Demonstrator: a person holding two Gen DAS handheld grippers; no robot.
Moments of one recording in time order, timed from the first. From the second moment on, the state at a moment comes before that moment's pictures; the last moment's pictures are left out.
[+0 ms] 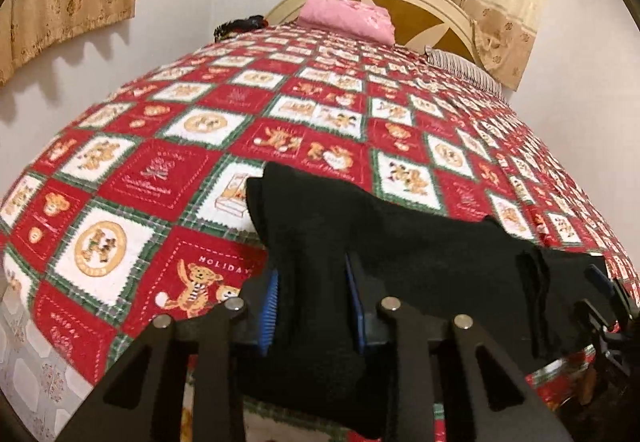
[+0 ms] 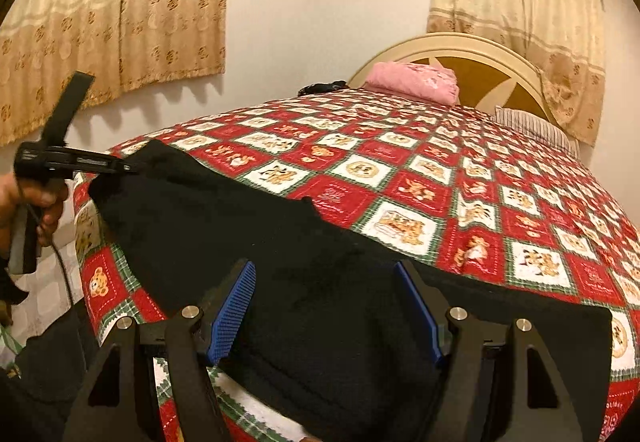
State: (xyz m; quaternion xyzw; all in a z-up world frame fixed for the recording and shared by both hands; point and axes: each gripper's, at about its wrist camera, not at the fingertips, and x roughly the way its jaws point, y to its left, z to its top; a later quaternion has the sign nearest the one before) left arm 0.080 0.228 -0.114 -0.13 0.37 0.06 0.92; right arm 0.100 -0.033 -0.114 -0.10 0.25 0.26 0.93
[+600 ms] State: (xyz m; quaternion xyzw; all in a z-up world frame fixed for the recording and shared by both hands) left arm 0.061 0.133 -0.005 -0.13 0.25 -0.10 0.95; right arm 0.102 -0.114 -0.077 -0.04 0.23 0.16 0.96
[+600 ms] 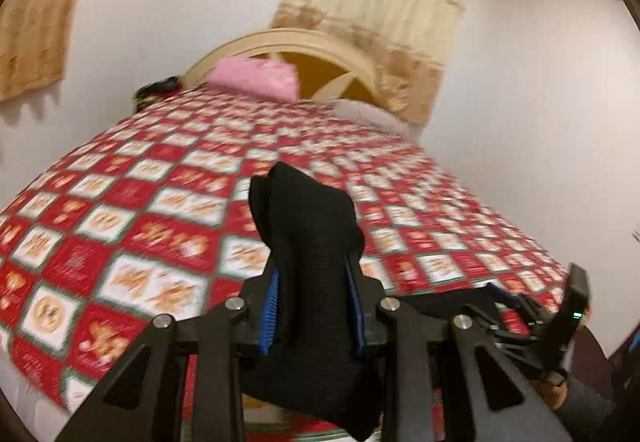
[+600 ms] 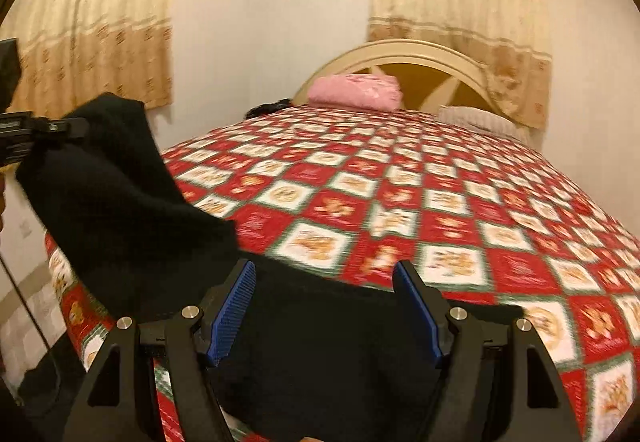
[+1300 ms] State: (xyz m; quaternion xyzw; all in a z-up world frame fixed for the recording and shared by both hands) left arm 0.128 -0.107 -0.090 0.02 0.36 -0.21 0.91; right arm 0.130 -0.261 -0.095 0.10 0.28 0.03 0.95
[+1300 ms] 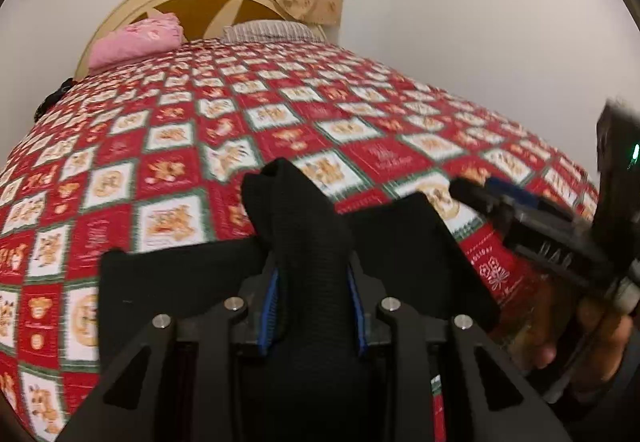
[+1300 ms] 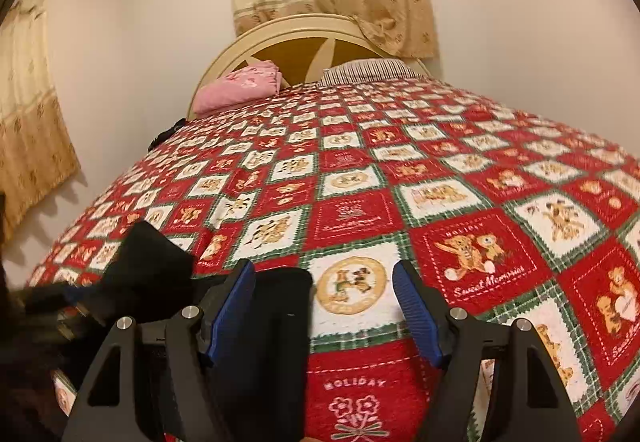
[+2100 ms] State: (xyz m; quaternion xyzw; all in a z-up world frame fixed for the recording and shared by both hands) left arm 0.095 -0.012 -0.107 -0.01 0.33 -0.10 0.94; right arm 0.107 -0.186 -0.081 0.15 0.36 0.12 0.91
